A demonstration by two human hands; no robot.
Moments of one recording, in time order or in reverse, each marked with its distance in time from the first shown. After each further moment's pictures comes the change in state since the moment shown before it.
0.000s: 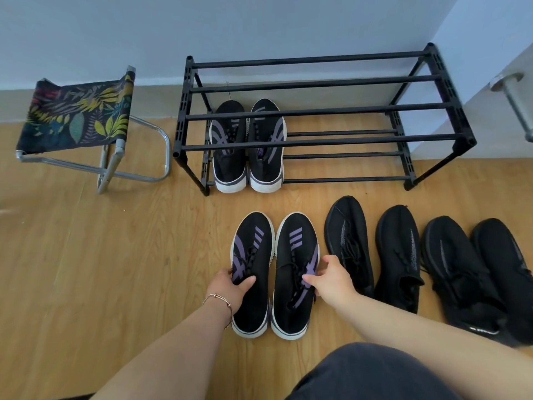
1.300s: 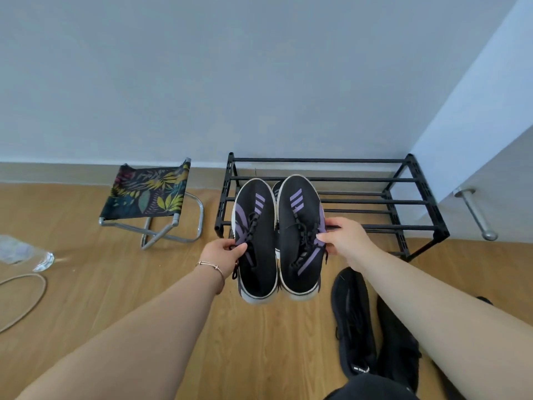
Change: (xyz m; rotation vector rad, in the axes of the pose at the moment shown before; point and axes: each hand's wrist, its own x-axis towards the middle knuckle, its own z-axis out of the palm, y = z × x) left_hand -0.046 0.155 -0.161 -0.349 0.143 0.264; right_hand -0.030 -0.223 -0.133 0.312 -0.032 -0.310
